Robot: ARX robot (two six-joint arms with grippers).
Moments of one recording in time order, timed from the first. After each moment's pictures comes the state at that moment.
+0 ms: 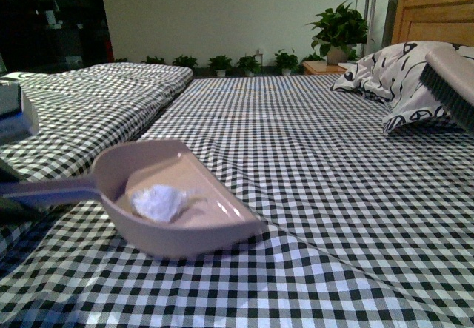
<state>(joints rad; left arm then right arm) 0.13 1.72 1.18 -0.37 0.58 1.17 -0.09 1.45 0.92 0.02 0.09 -0.08</state>
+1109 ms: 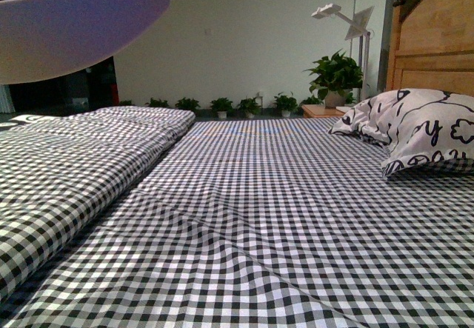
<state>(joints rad) 0.00 0.92 0.83 -0.14 0.18 0.24 -0.49 0.68 0.80 -0.08 -0.44 0.11</state>
